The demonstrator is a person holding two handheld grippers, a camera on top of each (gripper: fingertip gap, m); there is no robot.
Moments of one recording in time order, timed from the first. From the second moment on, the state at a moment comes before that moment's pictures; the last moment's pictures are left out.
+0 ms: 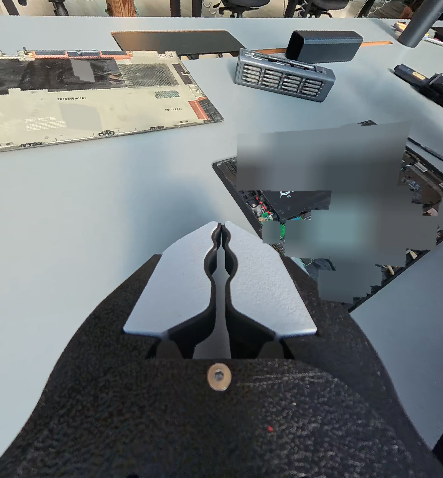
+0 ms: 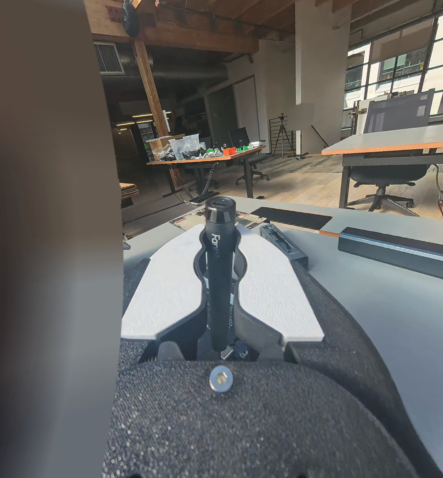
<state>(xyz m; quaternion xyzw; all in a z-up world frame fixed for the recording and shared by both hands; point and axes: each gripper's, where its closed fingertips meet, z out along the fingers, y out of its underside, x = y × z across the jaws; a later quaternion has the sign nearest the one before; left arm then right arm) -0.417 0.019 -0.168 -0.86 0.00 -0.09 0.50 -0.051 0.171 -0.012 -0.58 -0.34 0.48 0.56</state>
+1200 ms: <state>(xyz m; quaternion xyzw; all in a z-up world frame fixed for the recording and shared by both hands) -0.398 0.024 -0.225 -0.92 0.22 -0.07 0.31 -0.024 0.194 -0.058 -0.65 -0.25 0.52 0.50</state>
